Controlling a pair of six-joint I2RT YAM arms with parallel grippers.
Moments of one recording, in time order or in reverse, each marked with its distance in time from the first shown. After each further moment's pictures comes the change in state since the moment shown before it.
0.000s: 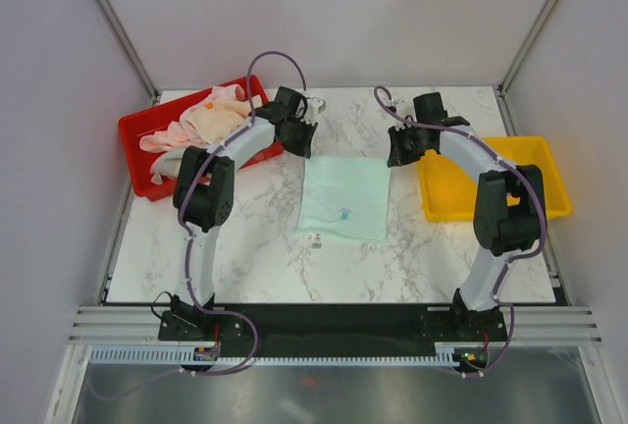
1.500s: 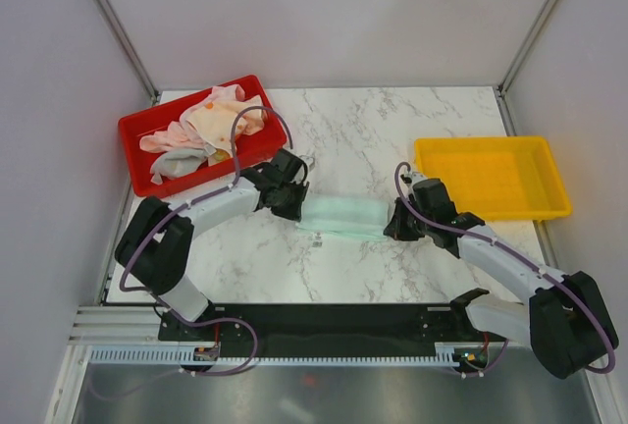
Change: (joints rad) left arm -0.218 -0.607 -0.757 0.071 -0.184 -0.351; right arm 0.248 -0.743 -0.863 0.304 0.175 0.594
